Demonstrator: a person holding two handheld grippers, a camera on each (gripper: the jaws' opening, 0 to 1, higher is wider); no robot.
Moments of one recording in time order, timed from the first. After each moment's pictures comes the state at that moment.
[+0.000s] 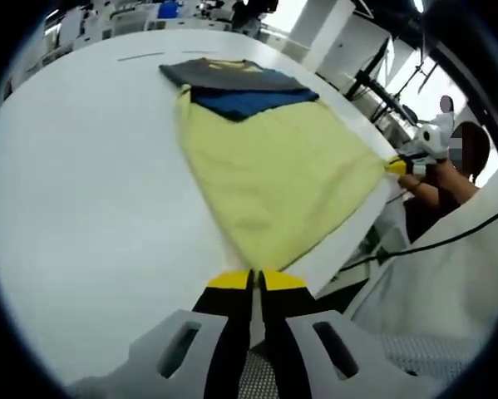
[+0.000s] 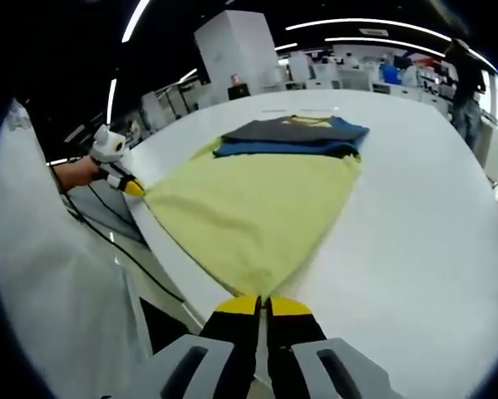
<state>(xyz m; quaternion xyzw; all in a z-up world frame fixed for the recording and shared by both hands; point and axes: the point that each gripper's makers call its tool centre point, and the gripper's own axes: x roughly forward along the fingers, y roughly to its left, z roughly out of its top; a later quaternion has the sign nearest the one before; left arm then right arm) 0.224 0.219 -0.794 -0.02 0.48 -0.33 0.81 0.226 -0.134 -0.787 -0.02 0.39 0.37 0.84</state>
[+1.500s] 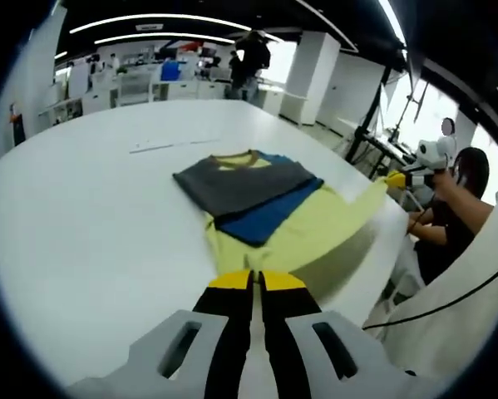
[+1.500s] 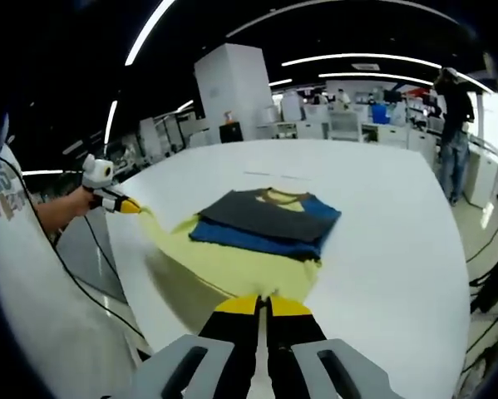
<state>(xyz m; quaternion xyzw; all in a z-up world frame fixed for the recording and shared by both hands) 0.325 0.208 -0.692 -0.01 0.34 -0.32 0.89 0.335 -0.144 -0.685 -0.01 0.30 0.35 0.89</state>
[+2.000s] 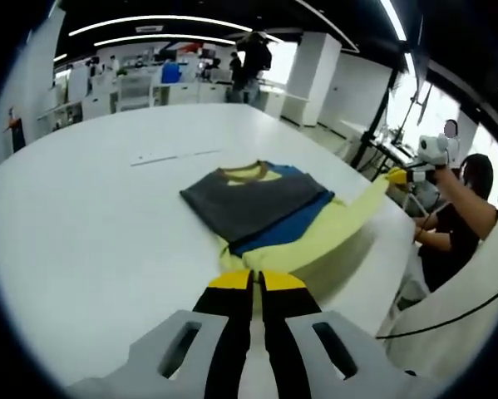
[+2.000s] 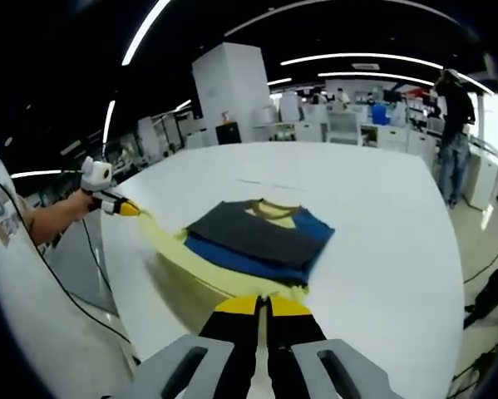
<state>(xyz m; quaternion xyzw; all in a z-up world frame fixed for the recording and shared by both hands) 0.367 0.211 -0.682 -0.01 0.34 -0.31 0.89 0.378 -0.143 -0.669 -0.01 0.31 0.35 0.89</state>
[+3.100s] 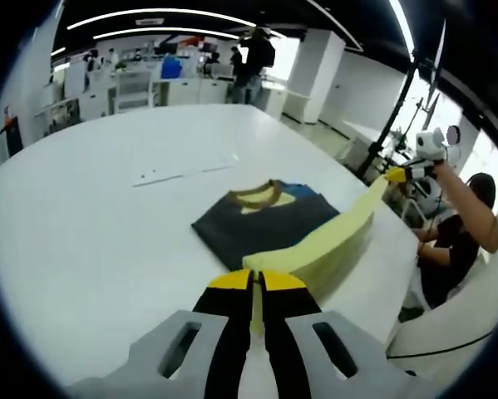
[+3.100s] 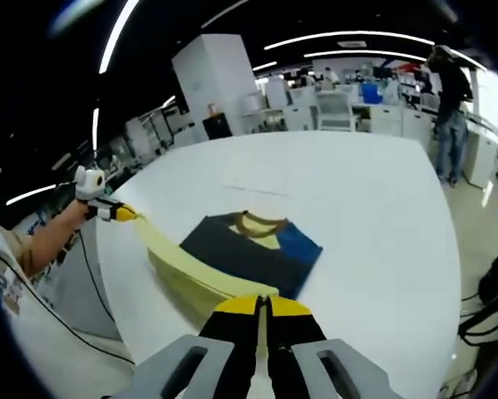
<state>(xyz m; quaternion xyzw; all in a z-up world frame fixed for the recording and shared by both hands) 0.439 0.217 -0.653 -0.01 0.35 -0.32 0.88 0.440 -0.133 -0.638 0.02 0.36 0.33 0.87</state>
